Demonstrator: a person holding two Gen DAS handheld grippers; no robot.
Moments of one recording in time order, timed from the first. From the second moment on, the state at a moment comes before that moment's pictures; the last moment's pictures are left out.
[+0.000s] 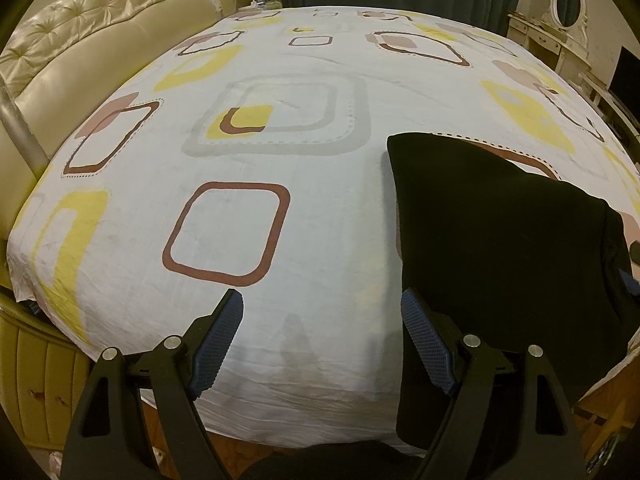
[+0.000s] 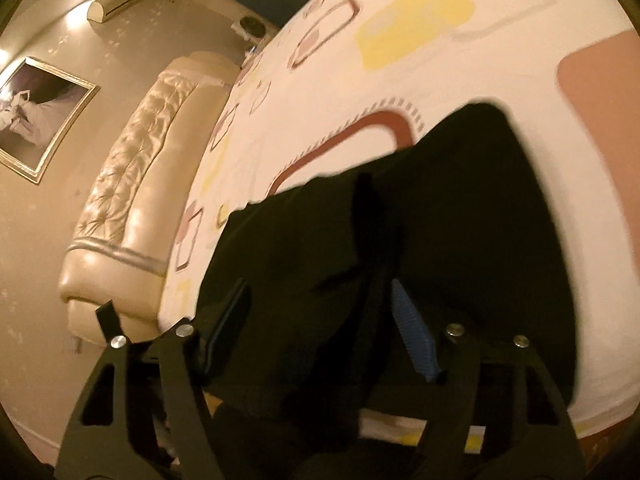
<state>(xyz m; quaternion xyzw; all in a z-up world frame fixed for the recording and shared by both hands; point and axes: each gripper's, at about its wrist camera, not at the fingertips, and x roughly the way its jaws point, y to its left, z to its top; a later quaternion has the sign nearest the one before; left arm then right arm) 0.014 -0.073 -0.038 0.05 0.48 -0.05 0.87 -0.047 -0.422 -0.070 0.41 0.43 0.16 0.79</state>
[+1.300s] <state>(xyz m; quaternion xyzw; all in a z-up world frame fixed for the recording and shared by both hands) 0.012 -0.070 -0.030 -0.02 0.47 -0.11 0.87 -0.067 -0.493 -0.050 0.38 0.43 0.12 0.81</state>
